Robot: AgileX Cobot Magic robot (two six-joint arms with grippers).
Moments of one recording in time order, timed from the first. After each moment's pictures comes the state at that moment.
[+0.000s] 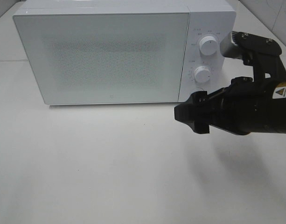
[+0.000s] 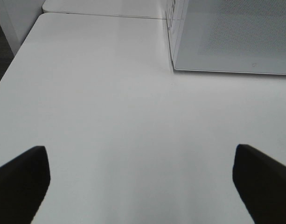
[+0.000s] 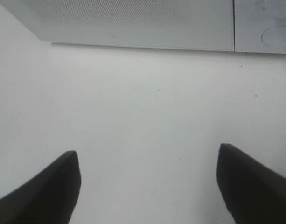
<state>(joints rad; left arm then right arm) -0.02 0.00 -0.52 -0.02 1.09 -0.02 0.60 1.23 -0.50 0.40 0.00 -0.09</state>
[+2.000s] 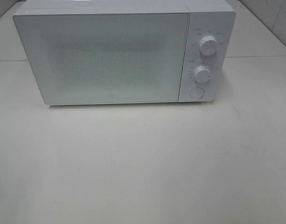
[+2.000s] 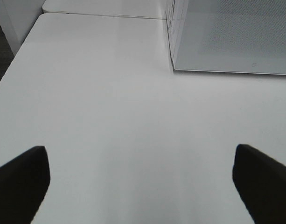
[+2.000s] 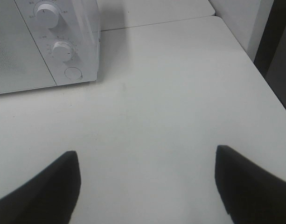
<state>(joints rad) -0.02 0.00 -0.52 -0.02 1.09 -0.02 0.03 0.00 -0.55 -0.10 1.04 0.13</state>
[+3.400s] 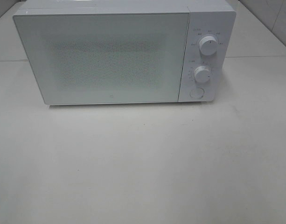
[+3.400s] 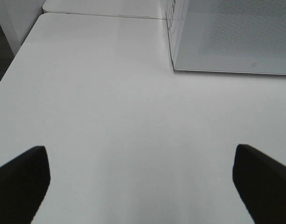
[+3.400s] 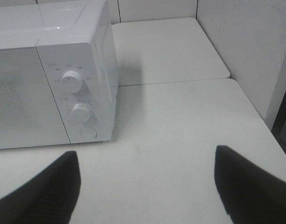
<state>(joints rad) -0.02 0.00 -0.52 -0.02 1.09 -0.02 0.02 0.20 -0.53 -0.06 0.65 0.05</state>
